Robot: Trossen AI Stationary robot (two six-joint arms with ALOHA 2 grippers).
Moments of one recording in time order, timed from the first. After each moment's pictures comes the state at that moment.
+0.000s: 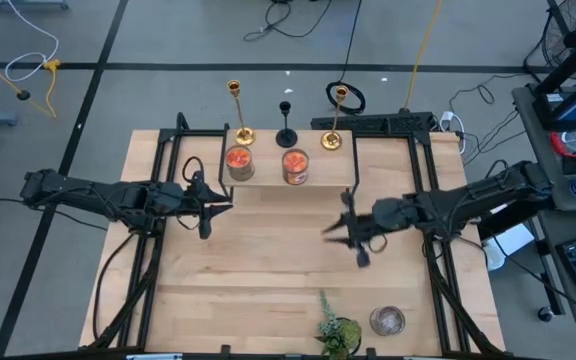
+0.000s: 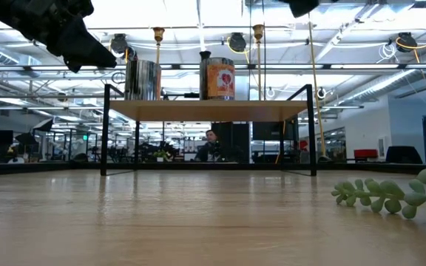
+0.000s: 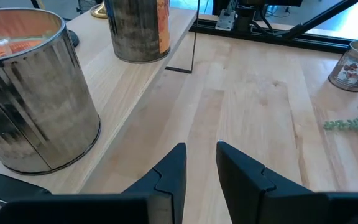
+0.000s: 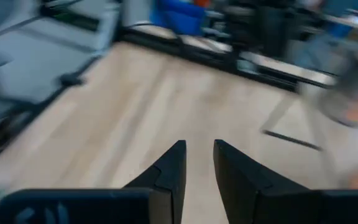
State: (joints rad) left arm -0.10 0.68 0.49 -0.23 -0.29 -0.19; right arm 0.24 1.16 0.86 -0.08 0.09 -0.14
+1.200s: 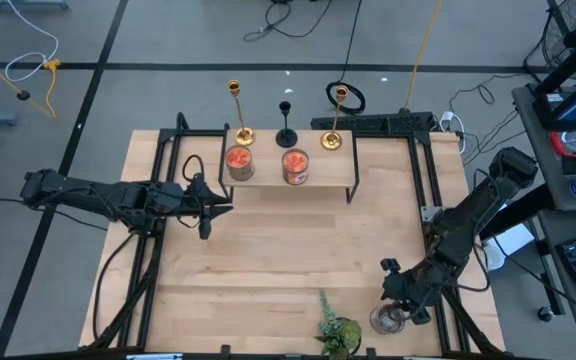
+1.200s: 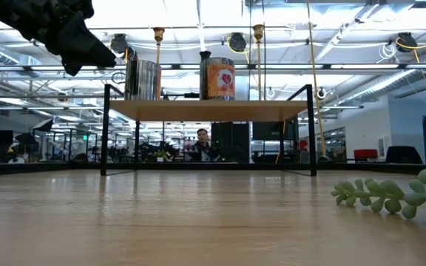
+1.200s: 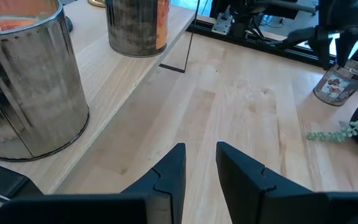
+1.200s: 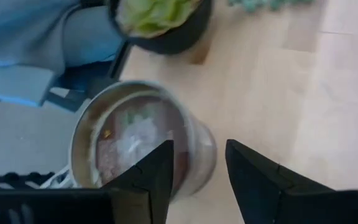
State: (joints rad) left arm -0.10 0.68 0.49 -0.23 -0.26 -0.30; right arm 0.90 1.16 0.58 -0.28 0.08 0.64
